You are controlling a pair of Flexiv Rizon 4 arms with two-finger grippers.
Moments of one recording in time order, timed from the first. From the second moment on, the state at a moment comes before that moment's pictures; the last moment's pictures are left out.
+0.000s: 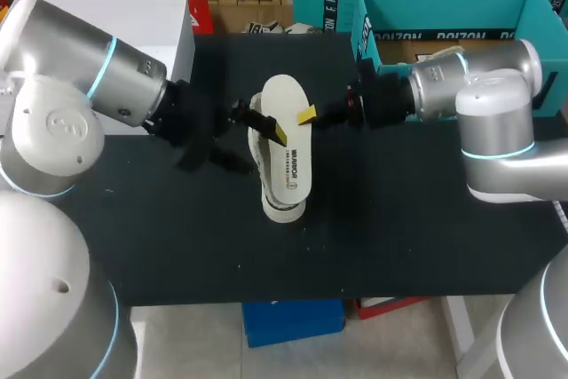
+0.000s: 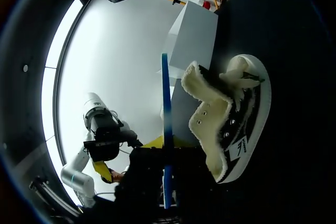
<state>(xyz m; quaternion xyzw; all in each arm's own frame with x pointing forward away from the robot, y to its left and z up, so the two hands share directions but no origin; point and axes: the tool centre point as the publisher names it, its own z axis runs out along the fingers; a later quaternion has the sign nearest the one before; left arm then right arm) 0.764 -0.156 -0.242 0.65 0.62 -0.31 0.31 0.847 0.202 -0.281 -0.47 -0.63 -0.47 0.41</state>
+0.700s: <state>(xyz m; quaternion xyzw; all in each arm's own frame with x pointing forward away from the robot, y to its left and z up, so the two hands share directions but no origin) 0.758 -0.176 -0.205 0.69 0.66 -0.18 0.23 0.847 0.202 -0.281 -0.47 -0.63 -0.47 0.41</state>
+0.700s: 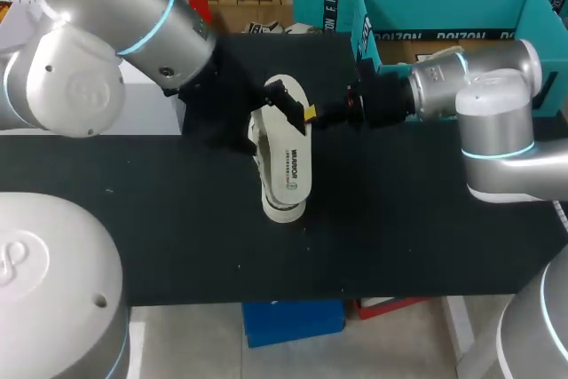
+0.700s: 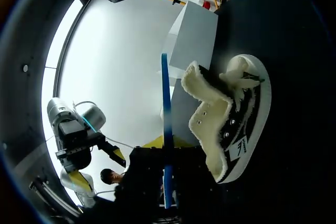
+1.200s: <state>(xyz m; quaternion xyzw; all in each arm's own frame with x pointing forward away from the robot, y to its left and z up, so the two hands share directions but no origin) 0.762 -0.197 -0.197 0.71 0.67 -0.13 0.17 0.847 0.202 -0.281 -0.47 -0.63 -0.47 0.41</state>
